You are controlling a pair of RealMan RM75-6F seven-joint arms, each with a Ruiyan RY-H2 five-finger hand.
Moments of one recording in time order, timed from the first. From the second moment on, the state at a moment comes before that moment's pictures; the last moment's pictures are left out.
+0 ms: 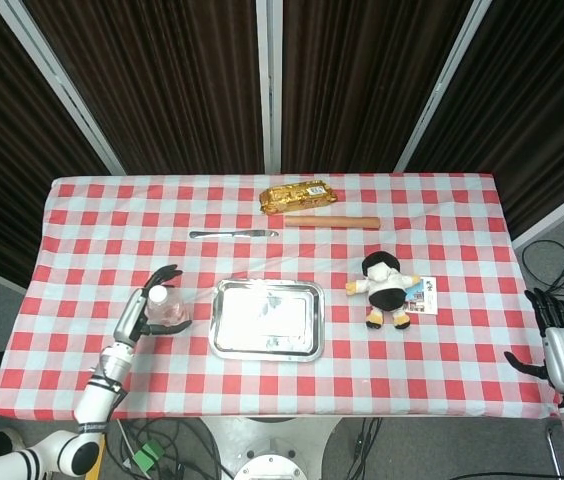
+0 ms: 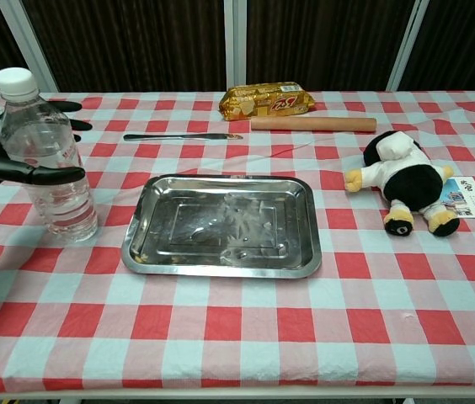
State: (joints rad) left arm -0.38 -1.64 -0.17 -1.36 1.38 1.11 -0.81; right arm 0.10 -1.23 0.07 -1.33 -1.41 1.34 0.22
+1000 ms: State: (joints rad) left arm -0.52 -1.51 -0.40 -1.49 1.37 1.14 -0.72; right arm 0.10 -1.22 0.08 -1.35 -1.41 1.35 0.22
